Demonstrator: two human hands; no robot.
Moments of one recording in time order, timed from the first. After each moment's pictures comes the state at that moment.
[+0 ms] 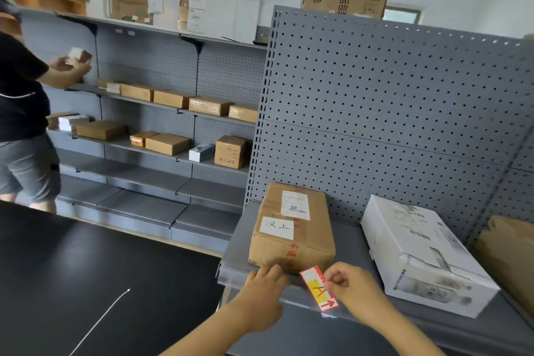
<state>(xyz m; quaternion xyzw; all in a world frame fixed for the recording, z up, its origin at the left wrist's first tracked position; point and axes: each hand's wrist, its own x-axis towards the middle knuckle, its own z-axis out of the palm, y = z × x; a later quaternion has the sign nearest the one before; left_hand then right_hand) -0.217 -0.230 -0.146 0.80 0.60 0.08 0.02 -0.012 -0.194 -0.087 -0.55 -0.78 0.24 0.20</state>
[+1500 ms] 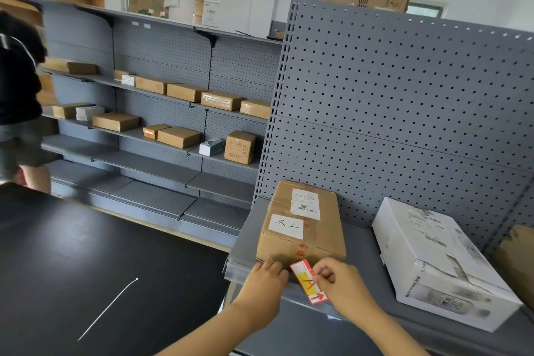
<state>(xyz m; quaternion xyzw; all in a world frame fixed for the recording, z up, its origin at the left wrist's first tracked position) -0.219 -0.225 -0.151 0.76 0.64 0.13 -0.04 -0.044 -0.175 -0.108 -0.51 -0.79 0.24 0.22</state>
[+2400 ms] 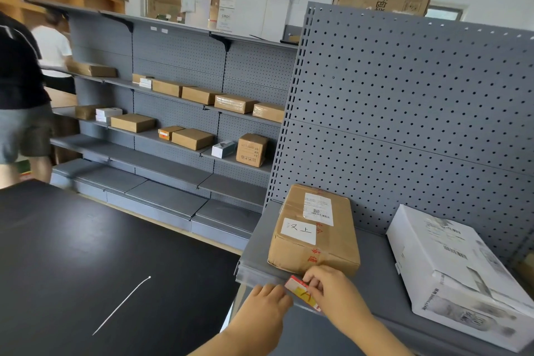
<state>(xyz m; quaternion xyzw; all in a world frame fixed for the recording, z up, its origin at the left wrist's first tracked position) -0.233 -0.250 -0.179 0.78 0.62 0.12 -0.02 -0.071 -0.174 -0.121 -0.44 -0.88 0.11 0.13</state>
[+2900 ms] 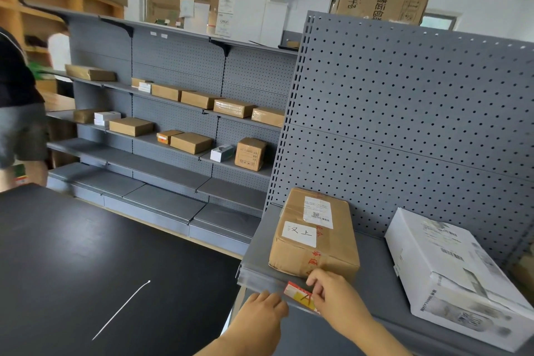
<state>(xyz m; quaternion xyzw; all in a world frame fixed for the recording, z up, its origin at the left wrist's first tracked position) -0.238 -0.257 -0.179 0.76 0.63 0.12 0.01 -0.068 -0.180 -0.117 -0.45 -0.88 0.11 0.10</state>
